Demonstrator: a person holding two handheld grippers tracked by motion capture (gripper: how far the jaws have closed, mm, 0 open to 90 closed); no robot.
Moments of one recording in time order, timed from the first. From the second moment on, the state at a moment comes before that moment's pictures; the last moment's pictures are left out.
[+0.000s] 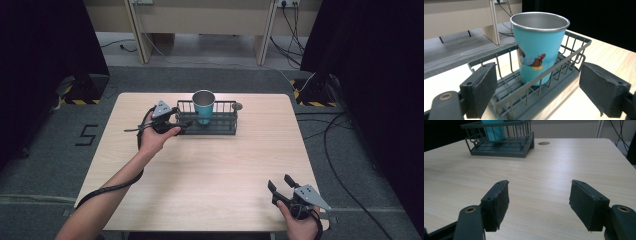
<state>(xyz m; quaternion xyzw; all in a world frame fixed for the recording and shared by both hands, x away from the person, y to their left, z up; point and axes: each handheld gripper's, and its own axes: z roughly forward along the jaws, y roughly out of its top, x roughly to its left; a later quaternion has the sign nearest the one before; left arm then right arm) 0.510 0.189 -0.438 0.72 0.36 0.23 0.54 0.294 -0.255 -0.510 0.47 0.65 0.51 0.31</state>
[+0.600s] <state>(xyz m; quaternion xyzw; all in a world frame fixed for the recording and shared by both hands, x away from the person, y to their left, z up) 0.474 0.212 -0.438 0.72 0.35 0.24 0.55 0.294 -0.255 -0.510 0.48 0.65 0.51 0.31</state>
